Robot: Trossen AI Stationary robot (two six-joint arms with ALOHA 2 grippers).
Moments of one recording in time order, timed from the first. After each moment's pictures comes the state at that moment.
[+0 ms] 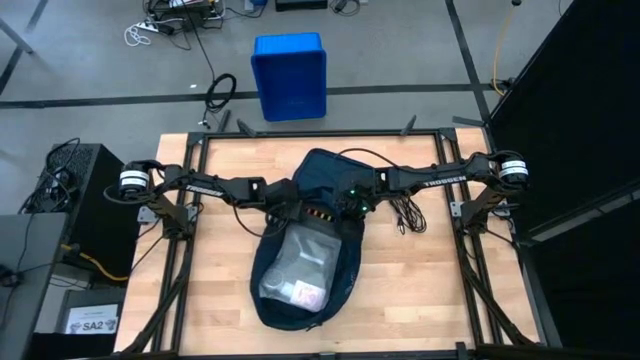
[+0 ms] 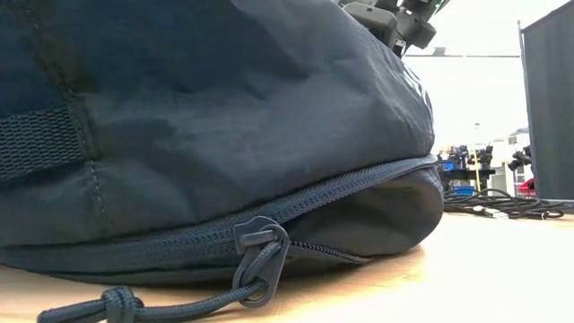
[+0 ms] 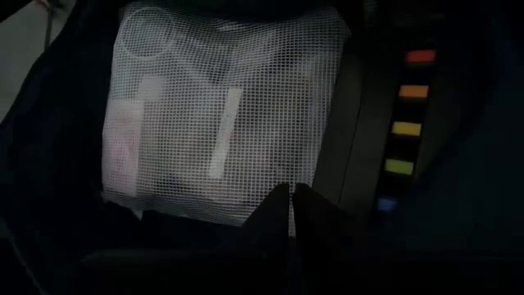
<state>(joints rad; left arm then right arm) 0.14 1.58 0.80 -0.16 0.07 0.46 -0.07 1.63 1.12 -0.38 -0.30 0.27</state>
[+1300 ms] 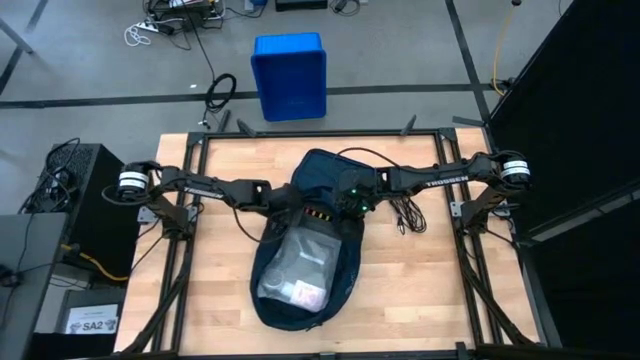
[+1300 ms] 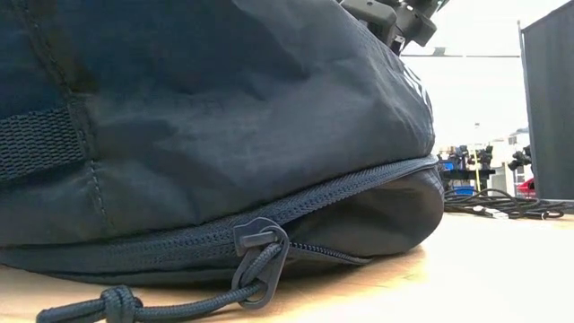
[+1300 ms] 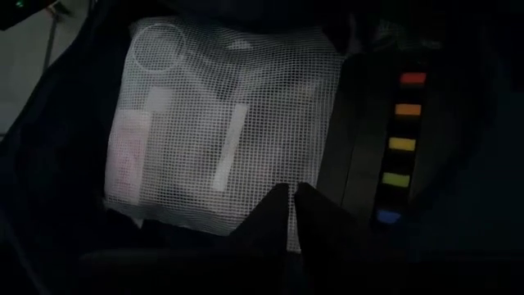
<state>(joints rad) 0.08 1.57 0.91 -0.37 -0.03 0.49 -0.06 1.62 1.12 -0.35 -0.29 0.24</state>
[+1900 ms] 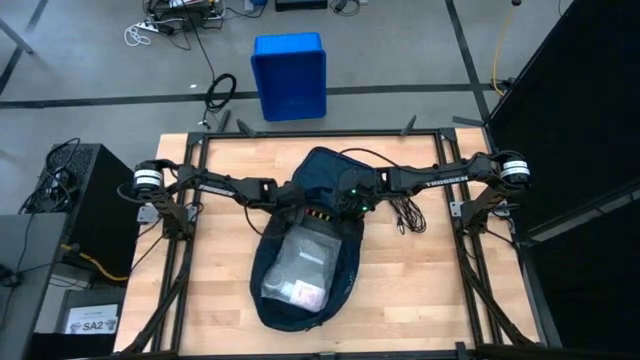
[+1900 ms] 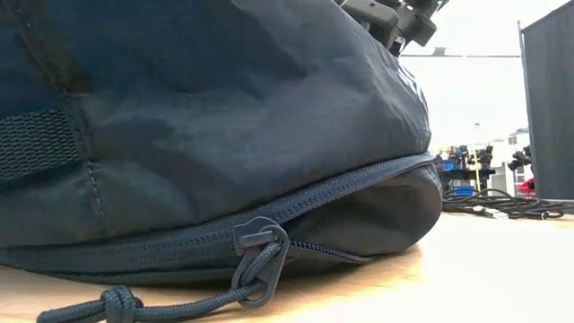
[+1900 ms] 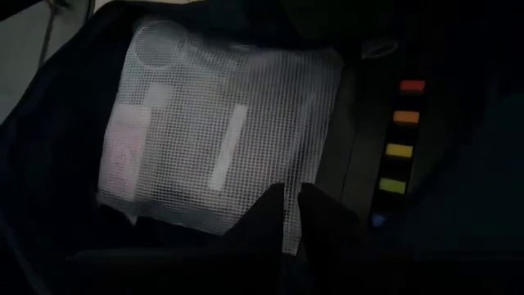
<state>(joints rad) 0.13 1.70 0.91 -0.33 0.00 0.51 -0.06 1.62 1.12 -0.34 -0.28 0.21</state>
